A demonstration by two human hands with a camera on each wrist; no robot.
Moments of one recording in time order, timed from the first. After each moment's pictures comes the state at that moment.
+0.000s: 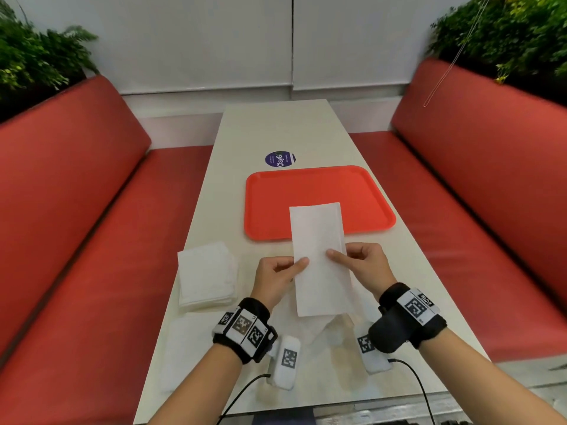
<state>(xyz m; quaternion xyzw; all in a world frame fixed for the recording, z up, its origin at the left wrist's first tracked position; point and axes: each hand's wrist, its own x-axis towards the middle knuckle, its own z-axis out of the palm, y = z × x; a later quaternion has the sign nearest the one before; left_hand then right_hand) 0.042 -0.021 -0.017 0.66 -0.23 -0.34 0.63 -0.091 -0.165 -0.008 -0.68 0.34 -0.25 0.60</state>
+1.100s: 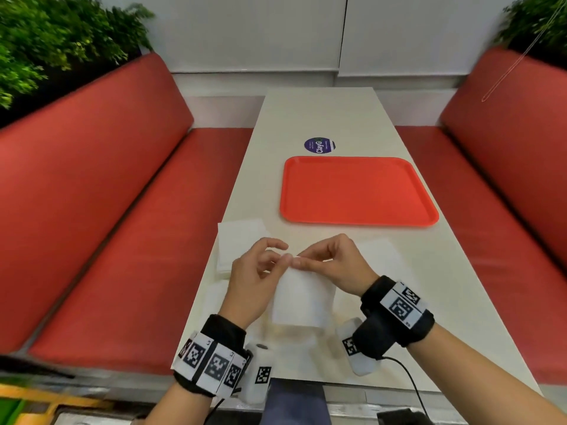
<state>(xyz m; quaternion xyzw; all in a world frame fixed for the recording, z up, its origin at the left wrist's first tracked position) 0.039 0.088 0.027 0.73 -0.33 -0.12 0.58 -0.043 -0.079 0.024 -0.79 0.11 -0.11 0.60</state>
